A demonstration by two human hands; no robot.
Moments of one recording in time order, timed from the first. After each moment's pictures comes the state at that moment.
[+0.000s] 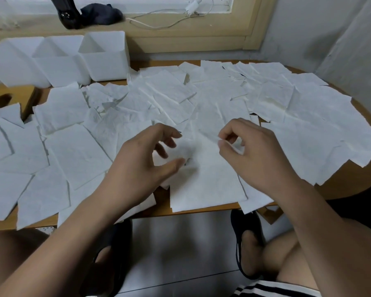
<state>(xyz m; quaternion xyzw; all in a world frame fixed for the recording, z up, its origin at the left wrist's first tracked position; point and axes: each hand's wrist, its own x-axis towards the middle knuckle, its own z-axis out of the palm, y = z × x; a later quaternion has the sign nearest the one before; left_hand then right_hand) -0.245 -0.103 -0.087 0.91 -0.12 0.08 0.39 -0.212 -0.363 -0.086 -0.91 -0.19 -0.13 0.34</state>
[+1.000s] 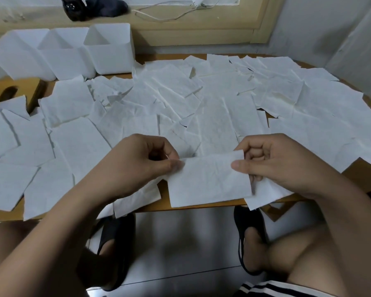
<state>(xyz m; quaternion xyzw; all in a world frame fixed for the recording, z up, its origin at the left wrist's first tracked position) -0.245 -0.084 -0.075 0.89 -0.07 -0.10 0.44 -0.219 -0.397 -0.074 -0.85 -0.14 0.18 0.47</state>
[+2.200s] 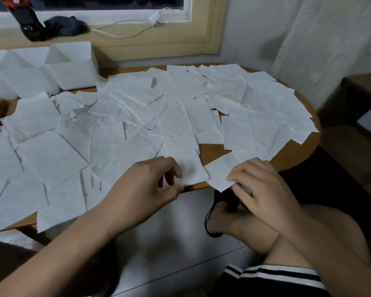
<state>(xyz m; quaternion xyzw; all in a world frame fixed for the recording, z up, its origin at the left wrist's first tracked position) -0.290 -0.147 -0.099 0.91 -0.26 0.02 0.33 -0.313 -0.465 -0.140 -0.94 -0.24 -0.17 0.16</state>
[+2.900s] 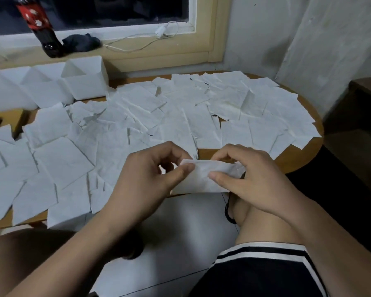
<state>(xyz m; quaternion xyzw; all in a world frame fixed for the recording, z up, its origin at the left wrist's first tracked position) -0.308 -0.187 -0.057 0.85 -0.15 0.07 0.50 -0.304 -0.441 -0.066 -0.90 -0.19 -0.06 0.38</state>
